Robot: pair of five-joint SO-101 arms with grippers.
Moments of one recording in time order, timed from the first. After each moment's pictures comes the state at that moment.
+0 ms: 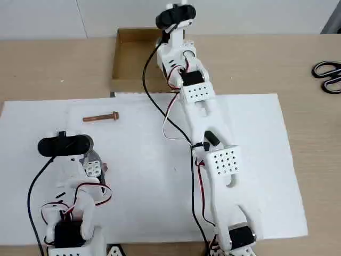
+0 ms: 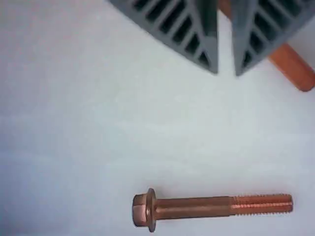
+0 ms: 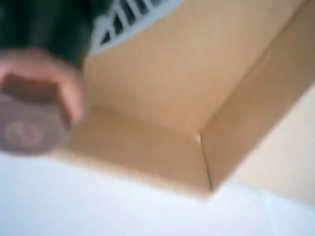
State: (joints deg) left arm -7.3 -103.5 87.9 60.5 7.3; right arm -19.3 64.3 -67.3 30.1 -4.1
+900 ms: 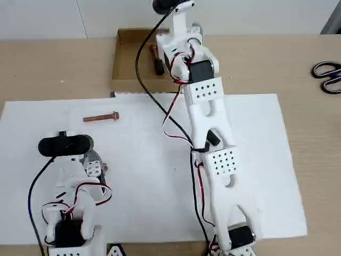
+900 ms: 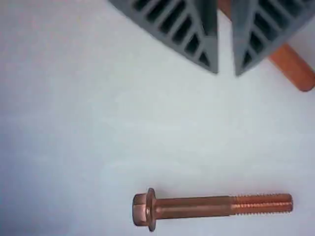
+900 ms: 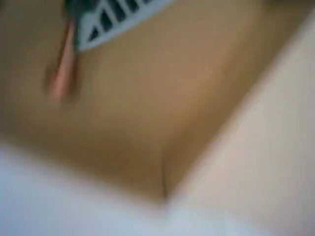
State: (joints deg) left arm -7.3 -103.5 87.9 60.5 7.3; right arm -19.9 63.8 -94.0 66.6 -0.9
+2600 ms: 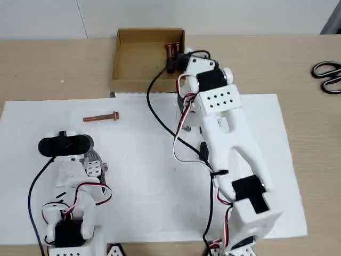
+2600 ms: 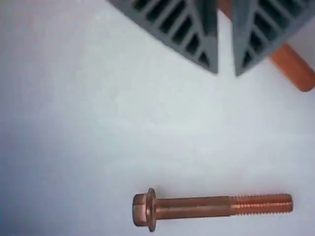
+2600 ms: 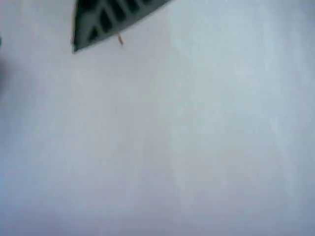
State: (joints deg) left arm -7.3 -103.5 87.9 60.5 7.3; right arm -20.8 9.3 -14.0 97.1 -17.8
